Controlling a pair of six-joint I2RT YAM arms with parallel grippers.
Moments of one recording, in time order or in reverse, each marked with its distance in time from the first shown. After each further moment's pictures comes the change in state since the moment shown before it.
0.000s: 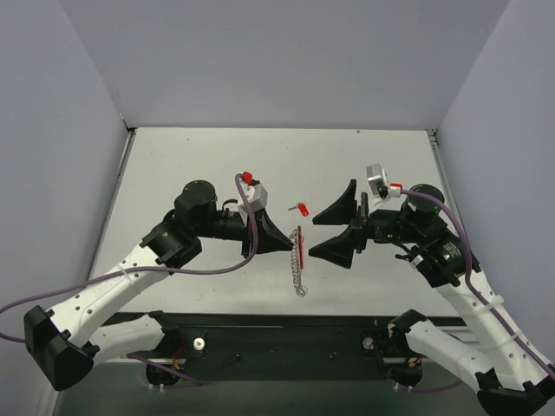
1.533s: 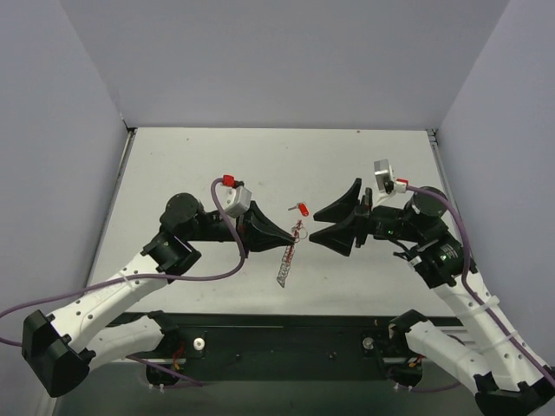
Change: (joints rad) left arm 0.000 -0.061 -0.146 0.436 -0.009 -0.142; right arm -0.036 -0.028 -0.058 0.155 0.037 0.113
